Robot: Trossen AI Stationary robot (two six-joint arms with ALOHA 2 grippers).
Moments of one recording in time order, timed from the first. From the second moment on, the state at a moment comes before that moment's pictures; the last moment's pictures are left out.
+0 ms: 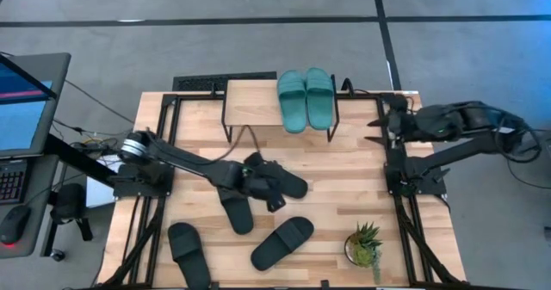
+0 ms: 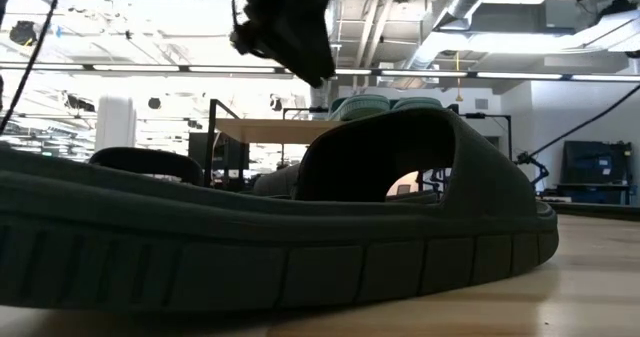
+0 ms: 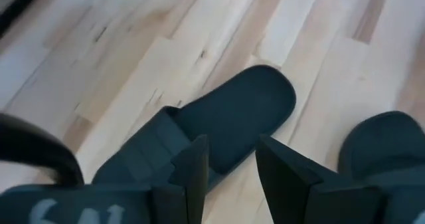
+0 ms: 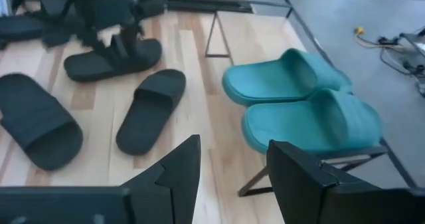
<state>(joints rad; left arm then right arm) -0.26 1.81 1.46 -0.68 -0.49 -0.61 0.16 0.79 1.28 -1.12 0.36 -0.01</state>
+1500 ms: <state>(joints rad) -0.21 2.38 2.29 -1.49 -0.45 -0.96 0.16 0.71 1.28 -1.20 0.40 -0.01</state>
